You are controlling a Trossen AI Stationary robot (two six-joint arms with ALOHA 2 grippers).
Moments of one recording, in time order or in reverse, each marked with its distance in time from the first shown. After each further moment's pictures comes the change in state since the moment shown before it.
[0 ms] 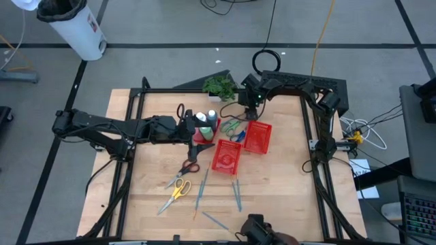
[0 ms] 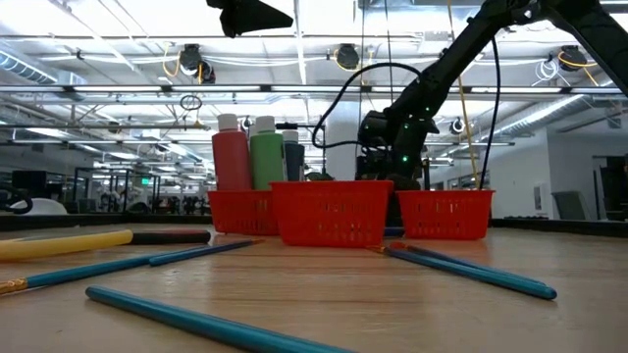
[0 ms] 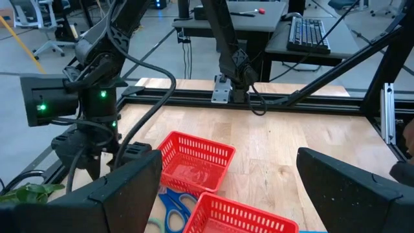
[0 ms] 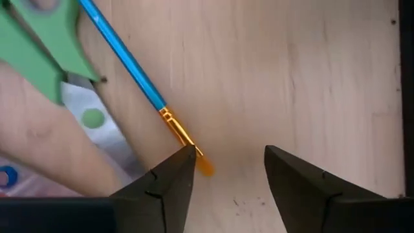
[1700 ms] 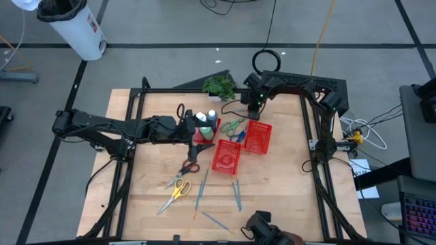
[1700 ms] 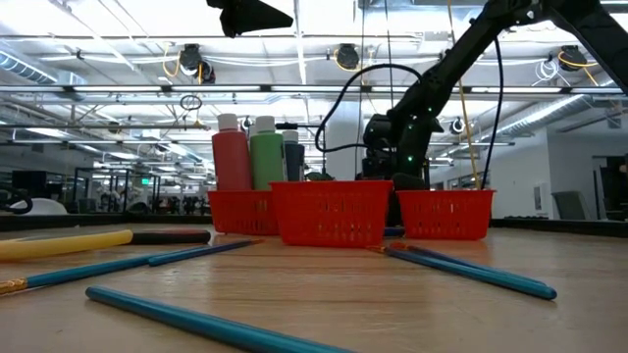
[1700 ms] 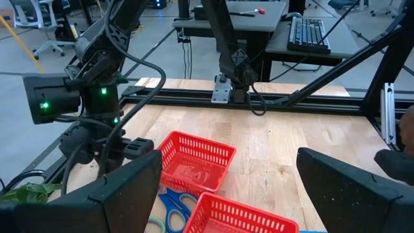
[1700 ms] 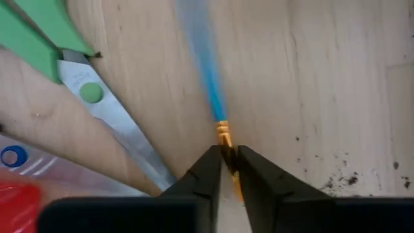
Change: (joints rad) left arm 0.000 0.000 0.000 0.001 0.000 0.000; right arm -0.048 -0.009 -0.001 -0.074 0.018 0.037
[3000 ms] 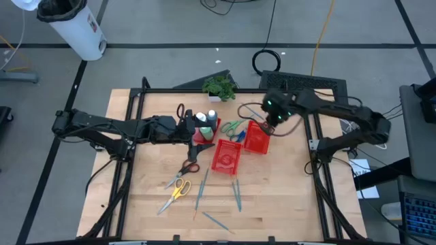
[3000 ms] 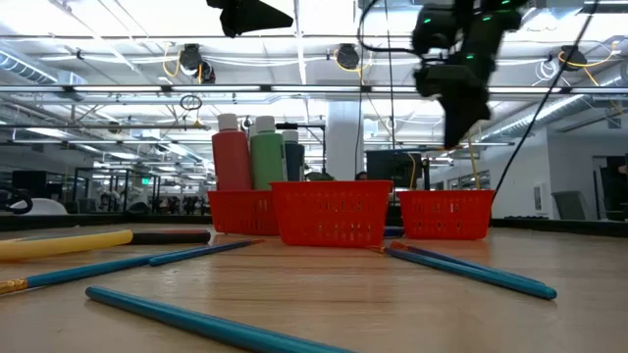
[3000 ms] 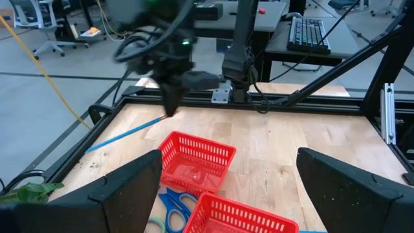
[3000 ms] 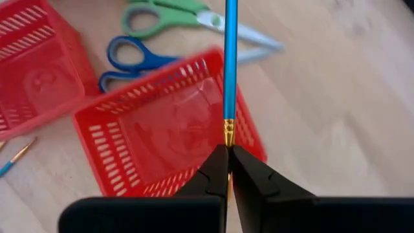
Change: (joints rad) left arm 0.000 0.000 0.000 -0.001 0.000 0.000; right arm 0.317 -0.693 -0.226 -0.344 0.138 0.874
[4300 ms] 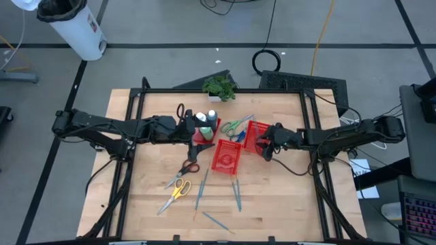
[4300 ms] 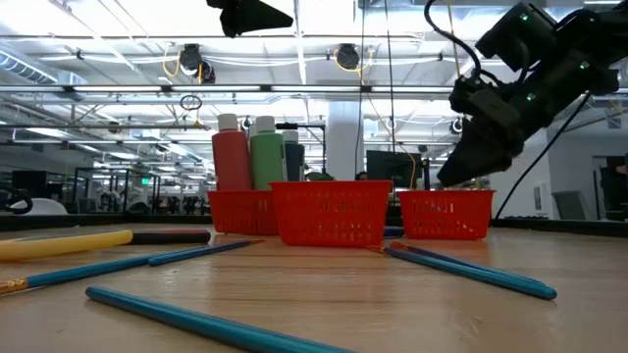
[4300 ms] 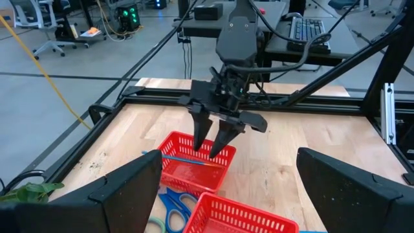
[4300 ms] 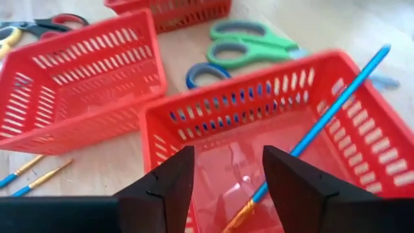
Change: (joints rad) left arm 0.000 0.000 0.000 0.001 0.000 0.000; right arm 0.402 -0.222 -0.668 0.949 0.242 0.163
